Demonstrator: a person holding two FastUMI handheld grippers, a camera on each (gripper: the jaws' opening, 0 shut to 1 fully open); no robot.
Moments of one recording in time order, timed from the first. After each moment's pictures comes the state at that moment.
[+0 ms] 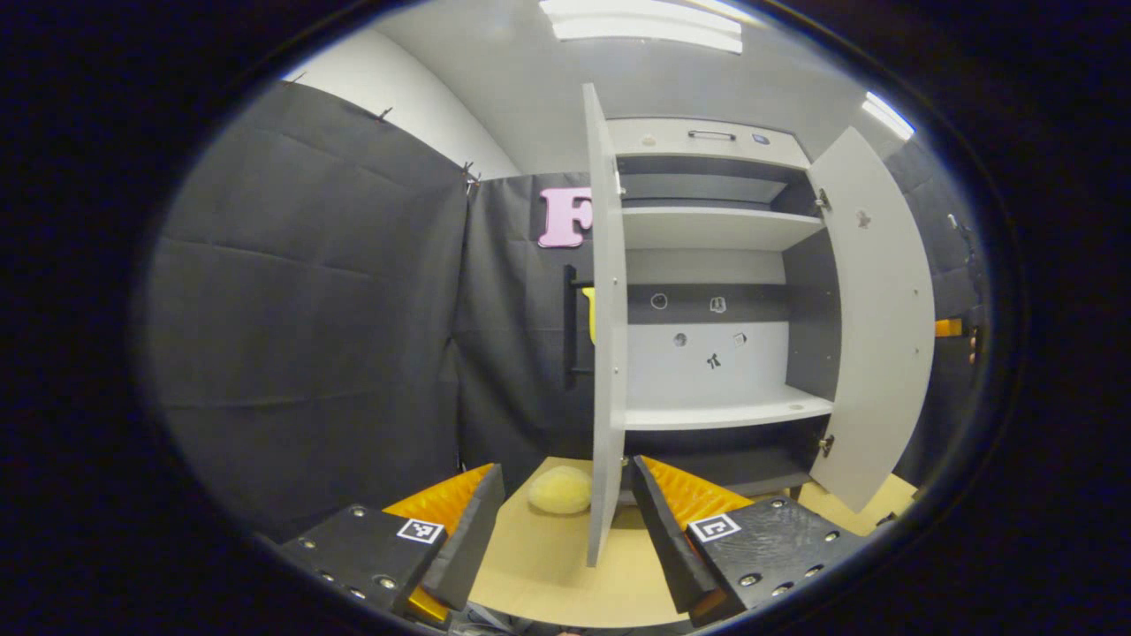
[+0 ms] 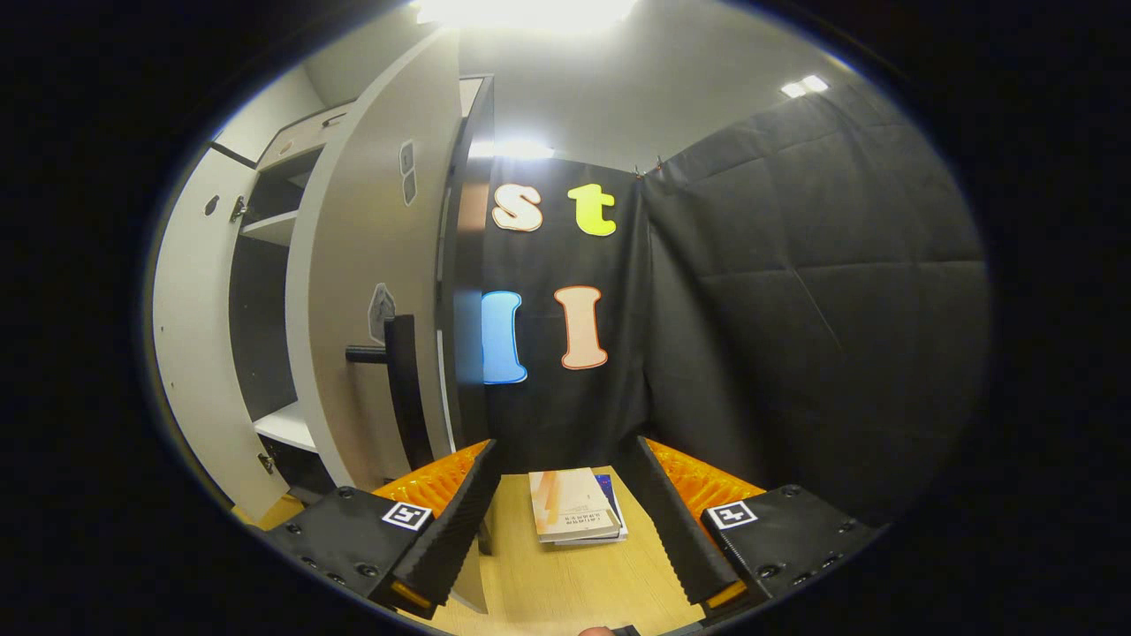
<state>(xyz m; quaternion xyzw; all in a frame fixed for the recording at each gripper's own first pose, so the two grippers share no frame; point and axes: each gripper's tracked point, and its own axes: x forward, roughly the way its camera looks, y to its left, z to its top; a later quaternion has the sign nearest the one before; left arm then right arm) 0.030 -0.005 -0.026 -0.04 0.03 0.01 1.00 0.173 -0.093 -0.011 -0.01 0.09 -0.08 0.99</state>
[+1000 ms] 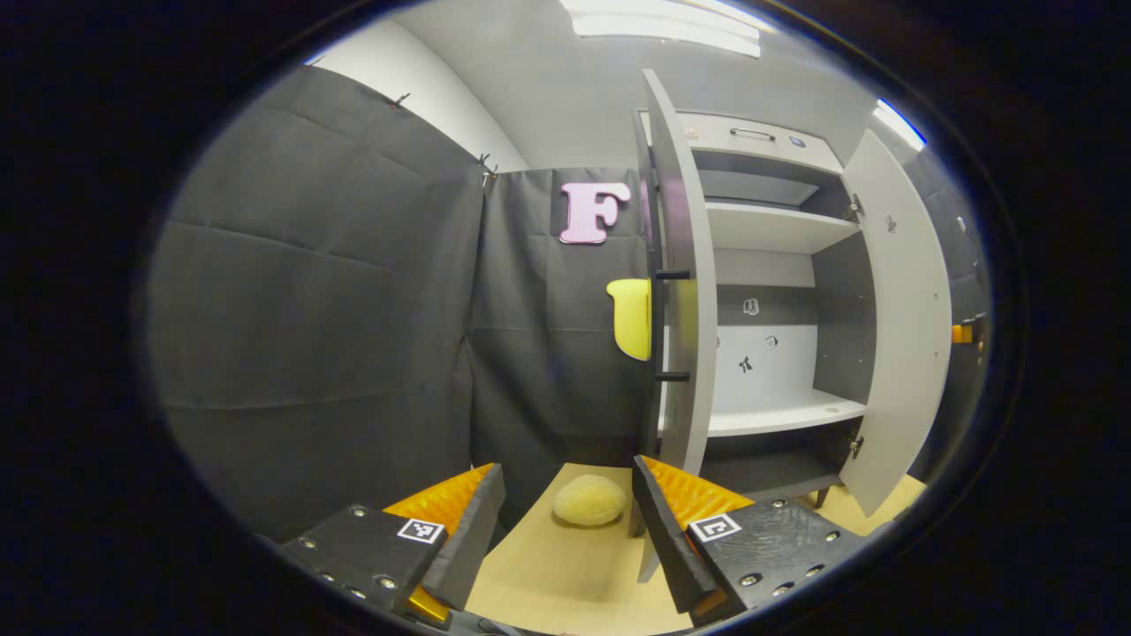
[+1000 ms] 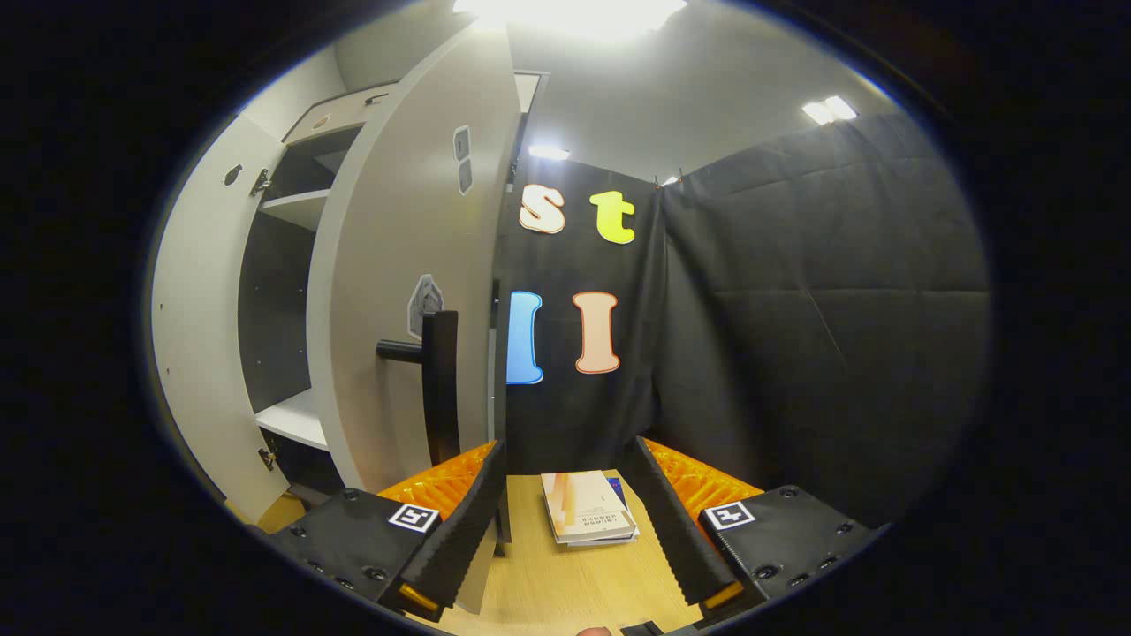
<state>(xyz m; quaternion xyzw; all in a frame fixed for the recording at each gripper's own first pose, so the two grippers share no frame) 0.086 0.058 -0.042 -0.05 0.03 0.01 1.00 0.169 -0.022 -0.006 -0.05 0.08 -0.08 0.99</state>
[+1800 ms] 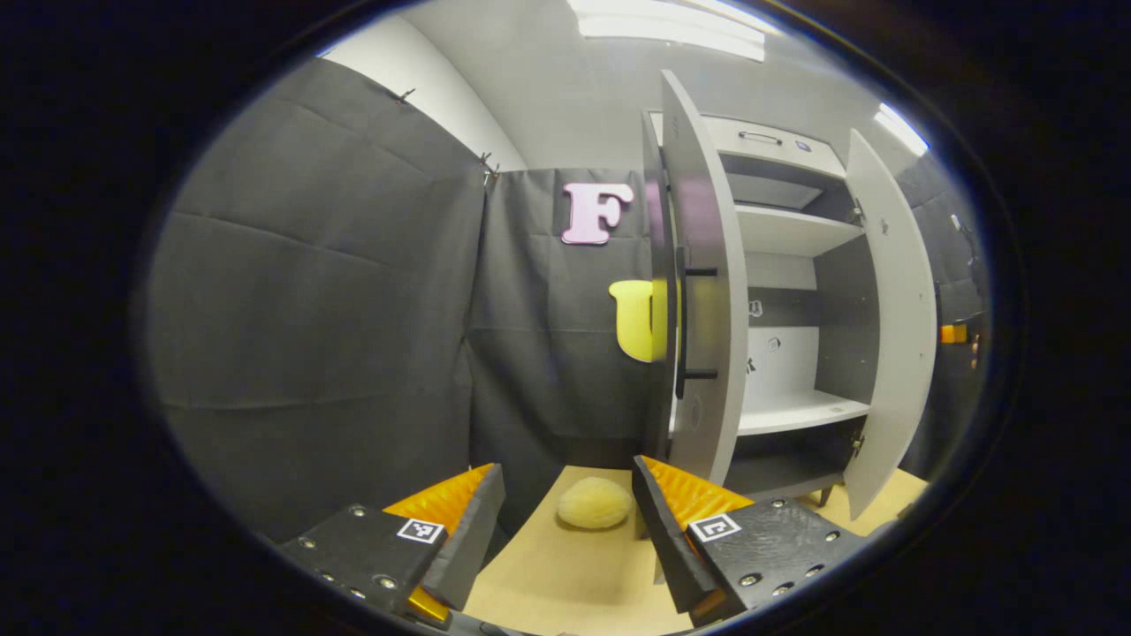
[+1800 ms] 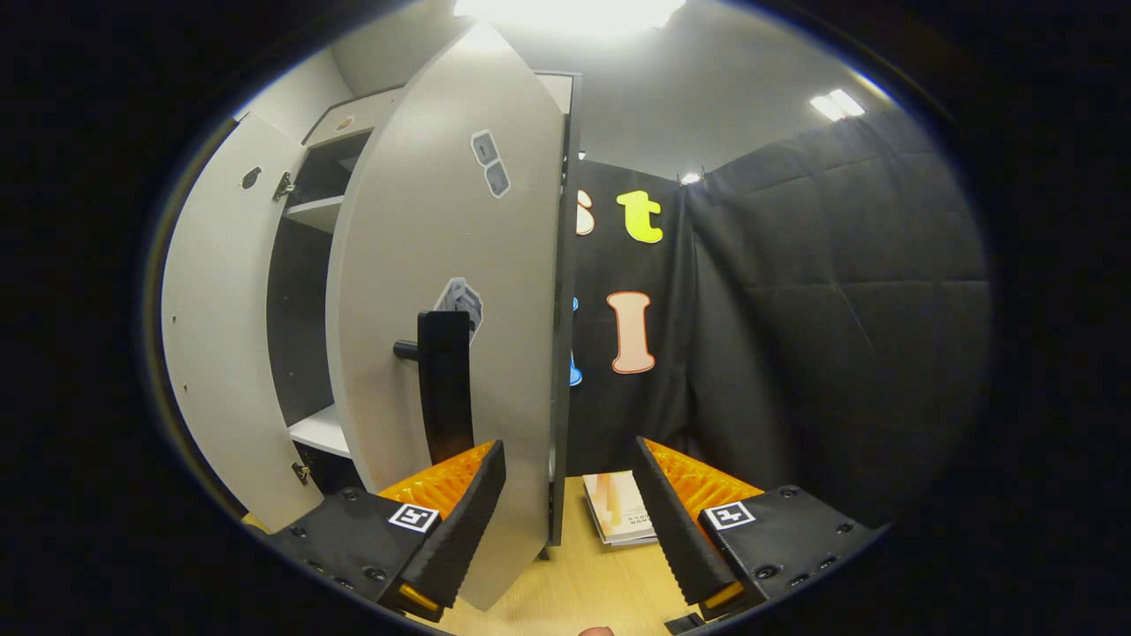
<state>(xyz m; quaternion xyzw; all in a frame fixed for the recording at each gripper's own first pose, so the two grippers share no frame) 0.097 0.086 -0.046 -0.05 0.03 0.00 1.00 0.180 0.040 -0.010 -0.03 0.08 -0.05 0.99</state>
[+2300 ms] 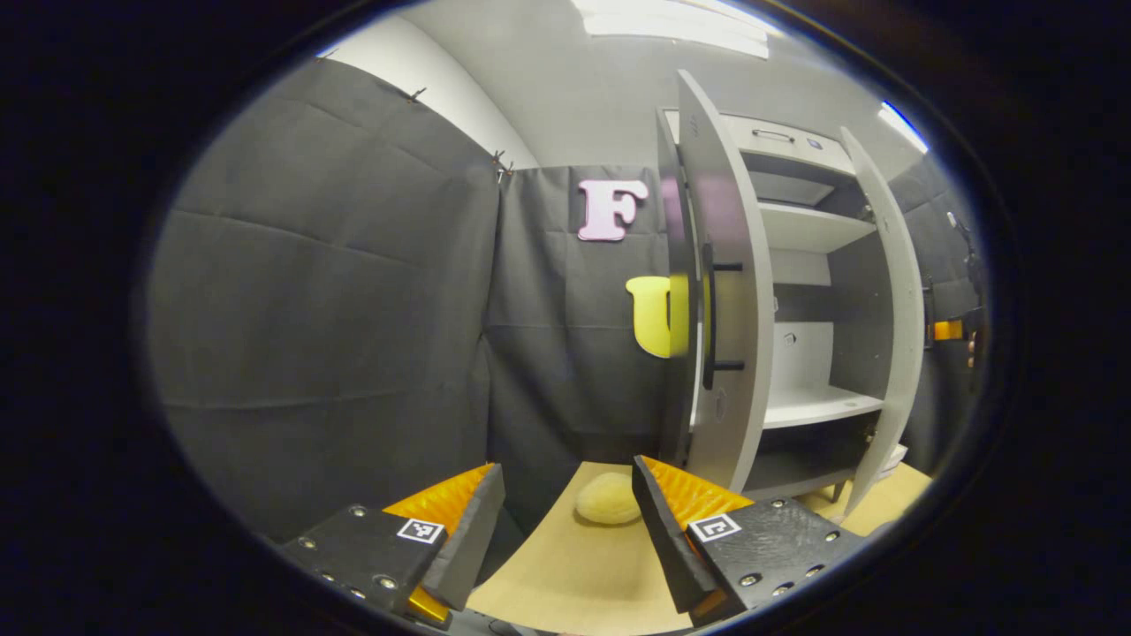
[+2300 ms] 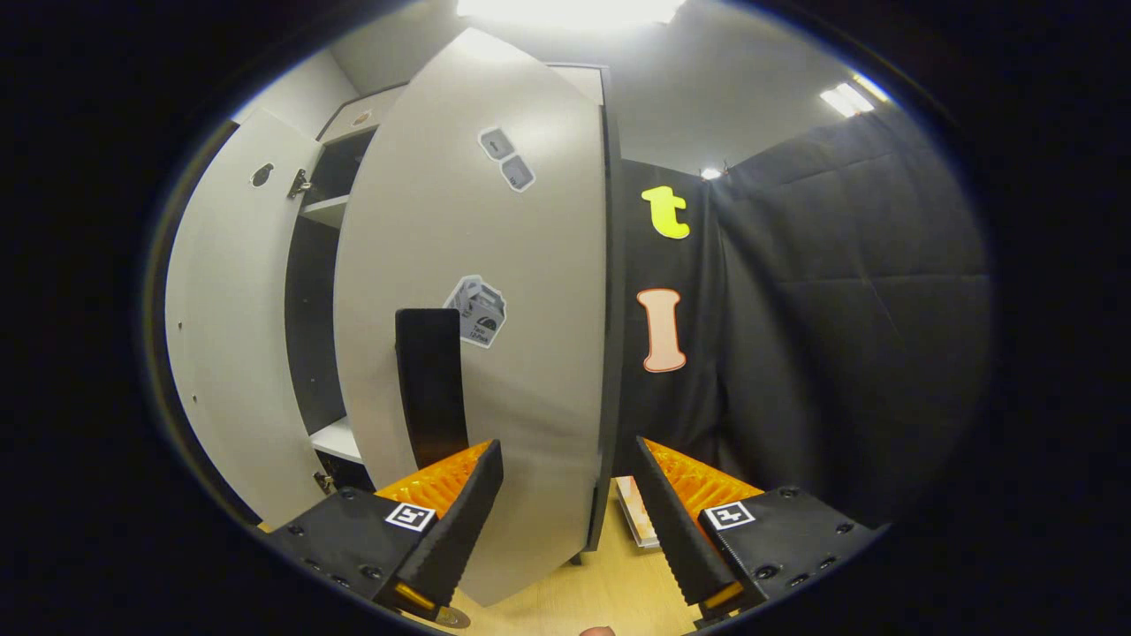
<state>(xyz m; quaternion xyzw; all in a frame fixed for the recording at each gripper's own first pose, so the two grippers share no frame) 0.088 0.105 -0.049 -0.05 0.04 0.02 1.00 0.205 0.089 -0.017 -0.01 0.09 0.00 1.00</state>
